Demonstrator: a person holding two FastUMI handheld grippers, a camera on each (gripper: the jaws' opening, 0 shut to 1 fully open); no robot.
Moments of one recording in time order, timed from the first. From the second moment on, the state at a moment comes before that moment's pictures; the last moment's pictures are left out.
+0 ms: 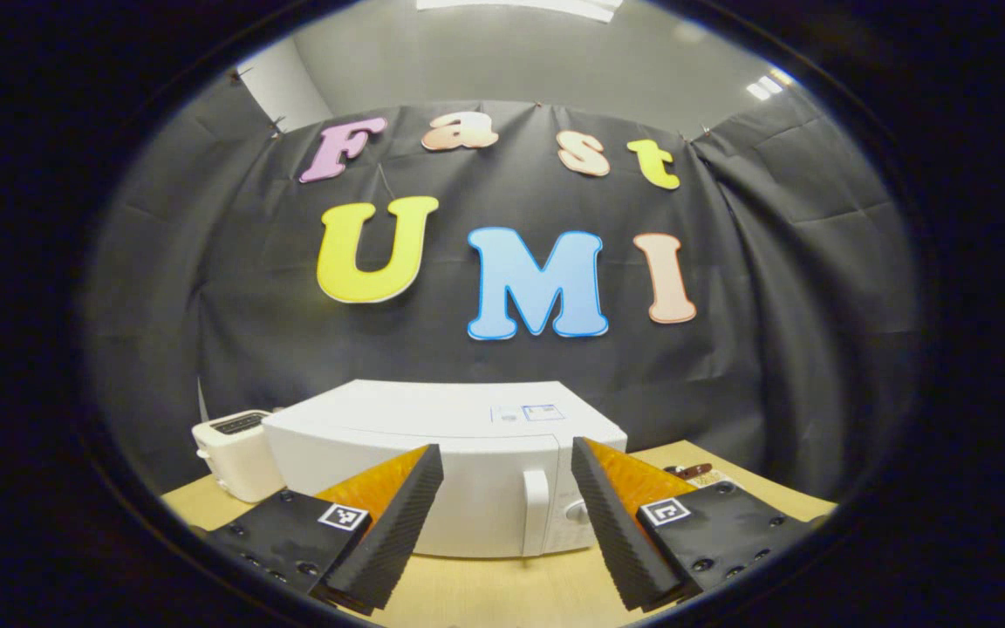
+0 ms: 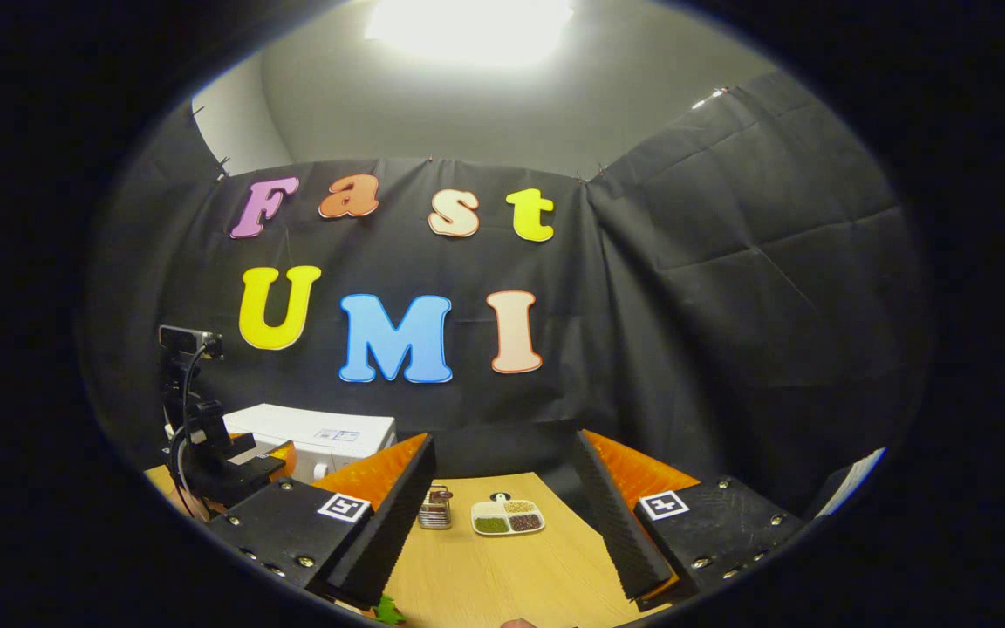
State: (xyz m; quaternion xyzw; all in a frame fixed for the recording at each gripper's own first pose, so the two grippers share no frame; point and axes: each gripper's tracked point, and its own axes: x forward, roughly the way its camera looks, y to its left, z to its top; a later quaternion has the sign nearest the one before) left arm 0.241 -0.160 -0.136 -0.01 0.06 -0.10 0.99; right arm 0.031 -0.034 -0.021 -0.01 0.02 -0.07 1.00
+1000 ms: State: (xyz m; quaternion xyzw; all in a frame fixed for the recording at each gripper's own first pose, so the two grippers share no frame) left arm 0.305 -0.204 -0.260 0.05 0.17 -0.14 0.97; right arm 0.014 -0.047 -0.030 -0.07 0.06 -0.14 0.99
